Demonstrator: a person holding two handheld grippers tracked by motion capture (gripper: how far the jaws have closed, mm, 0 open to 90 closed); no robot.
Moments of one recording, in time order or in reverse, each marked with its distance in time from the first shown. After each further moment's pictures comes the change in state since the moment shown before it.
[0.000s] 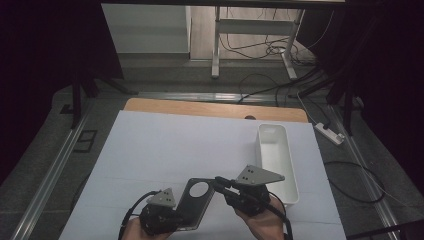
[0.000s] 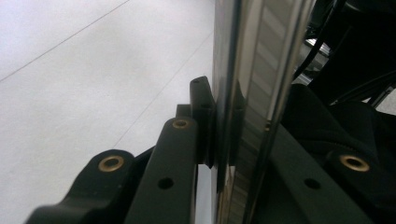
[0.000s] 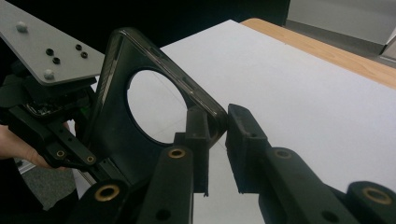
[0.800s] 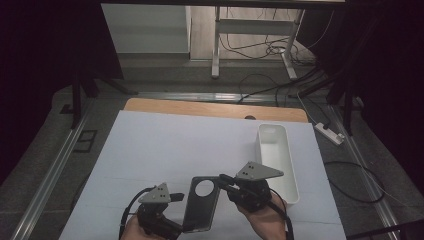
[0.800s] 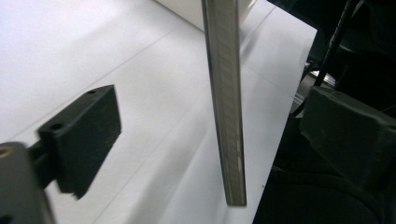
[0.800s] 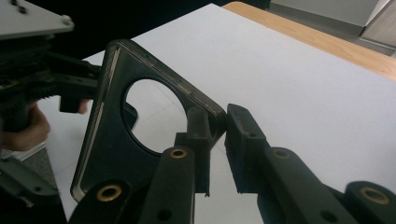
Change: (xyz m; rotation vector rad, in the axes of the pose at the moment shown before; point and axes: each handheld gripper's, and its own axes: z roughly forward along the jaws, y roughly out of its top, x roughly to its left) left arm -0.002 0.003 -0.014 -0.162 0.048 0.012; right arm -0.009 0.002 0.002 0.064 -0.072 0.022
